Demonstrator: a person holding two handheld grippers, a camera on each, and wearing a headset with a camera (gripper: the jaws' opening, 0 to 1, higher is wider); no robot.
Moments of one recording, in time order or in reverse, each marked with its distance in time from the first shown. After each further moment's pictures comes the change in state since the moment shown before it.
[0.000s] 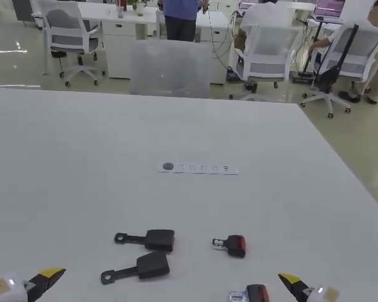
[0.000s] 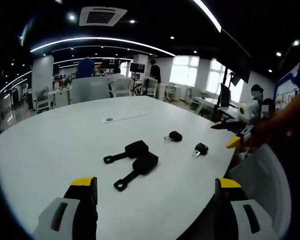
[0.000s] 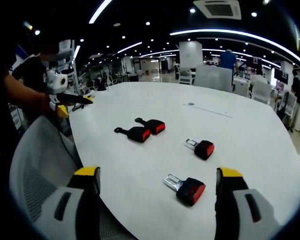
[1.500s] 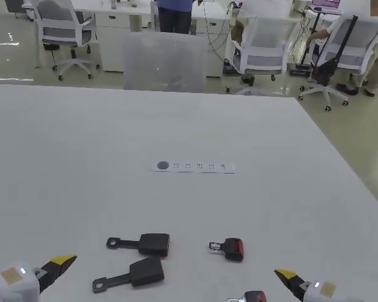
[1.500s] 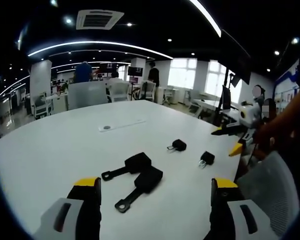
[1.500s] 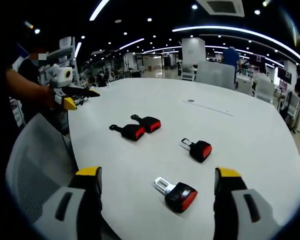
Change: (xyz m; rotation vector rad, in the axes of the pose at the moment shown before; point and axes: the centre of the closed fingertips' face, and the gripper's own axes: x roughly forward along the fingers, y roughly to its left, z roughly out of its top) left arm 0.047 0.013 0.027 0.024 -0.027 -0.023; right arm 0.020 -0.024 -0.002 -0.015 0.048 0.031
